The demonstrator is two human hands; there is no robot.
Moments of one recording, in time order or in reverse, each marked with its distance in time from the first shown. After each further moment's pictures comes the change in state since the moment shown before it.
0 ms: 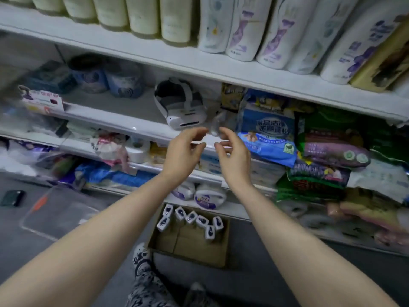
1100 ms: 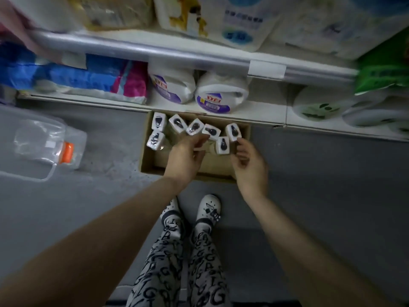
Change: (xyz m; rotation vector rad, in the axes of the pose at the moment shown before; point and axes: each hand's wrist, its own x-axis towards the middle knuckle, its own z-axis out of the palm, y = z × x) left_hand -0.193 -0.318 0.201 0.030 -0.507 -0.519; right_hand -0.203 0.337 0.132 -0.144 -0.117 0.672
